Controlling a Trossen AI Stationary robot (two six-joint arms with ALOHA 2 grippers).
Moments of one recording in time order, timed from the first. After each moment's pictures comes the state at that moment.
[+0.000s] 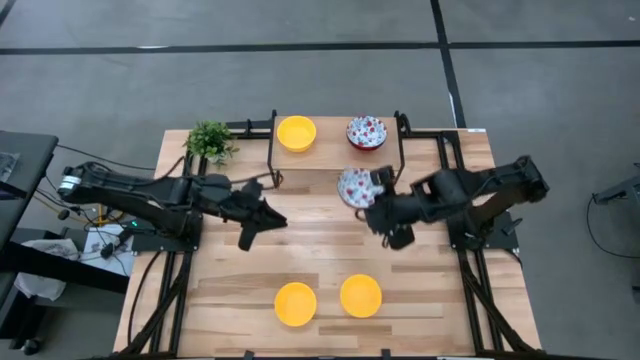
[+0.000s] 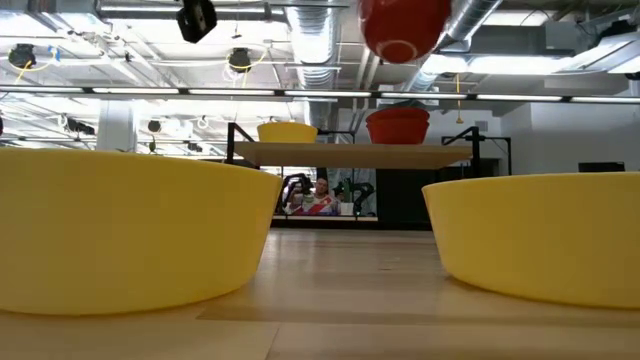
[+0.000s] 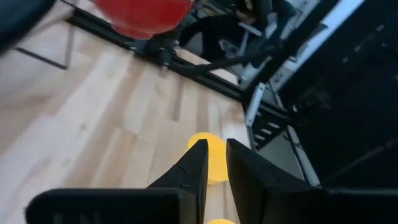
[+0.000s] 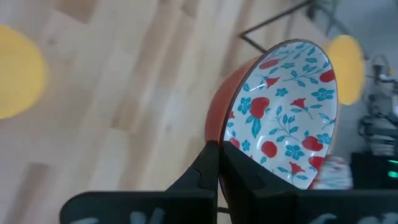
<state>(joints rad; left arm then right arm) -0.16 1.00 0.82 -0.13 0.03 -0.47 0.30 1.55 1.77 -1.36 0.44 -0.28</state>
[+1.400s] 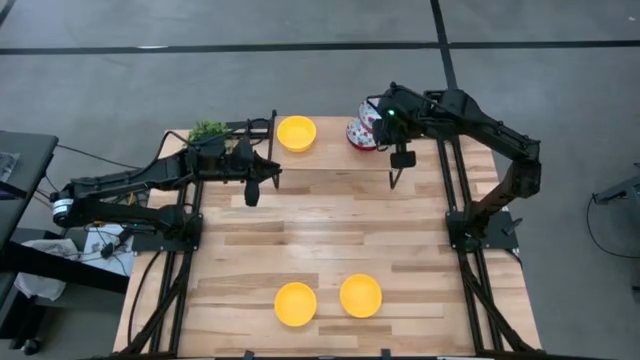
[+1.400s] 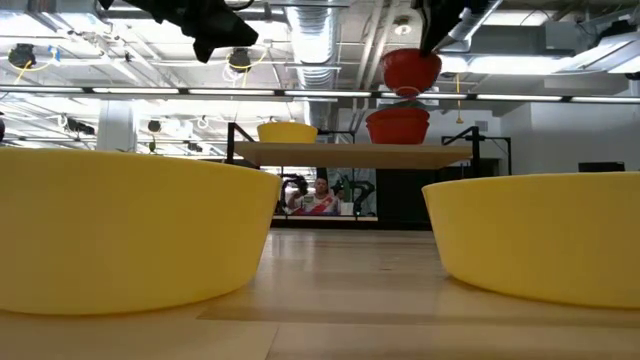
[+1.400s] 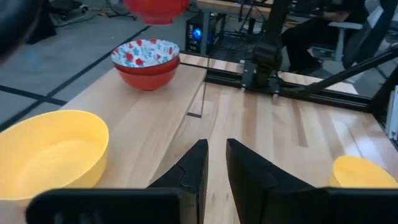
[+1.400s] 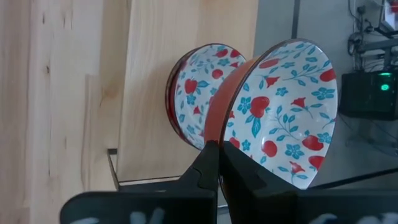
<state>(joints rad) 0.27 0.95 0.82 -0.17 0.08 0.00 -0.34 1.56 1.91 -1.41 0.31 -0.66</state>
